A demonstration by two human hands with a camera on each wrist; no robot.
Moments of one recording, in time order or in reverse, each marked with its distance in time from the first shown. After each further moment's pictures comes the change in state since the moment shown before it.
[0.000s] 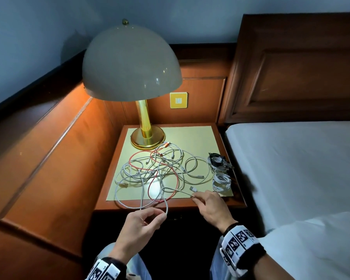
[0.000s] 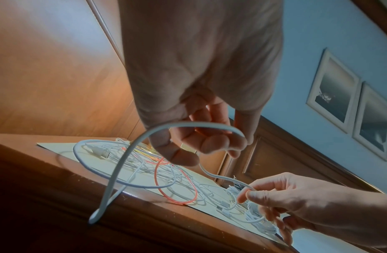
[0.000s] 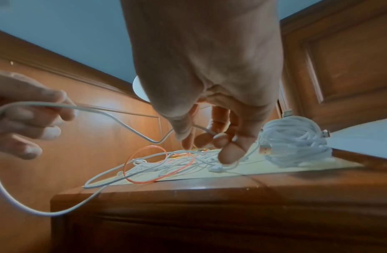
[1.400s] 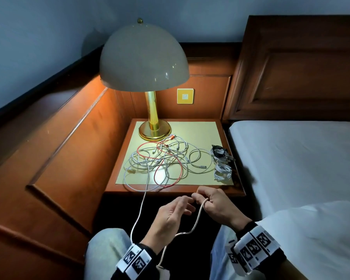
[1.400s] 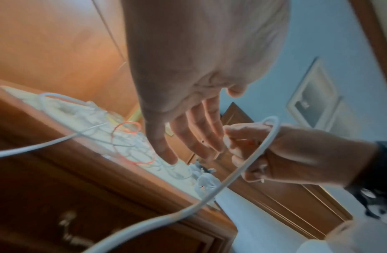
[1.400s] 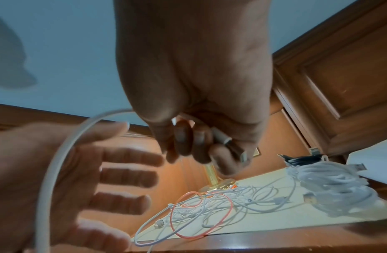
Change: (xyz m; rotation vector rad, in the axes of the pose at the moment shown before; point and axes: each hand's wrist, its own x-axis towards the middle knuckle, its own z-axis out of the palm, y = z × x) left_hand -0.035 0.023 0.062 -0.260 -0.068 0.019; right_hand -0.063 -0.040 -0.041 0.251 -0.136 -0.165
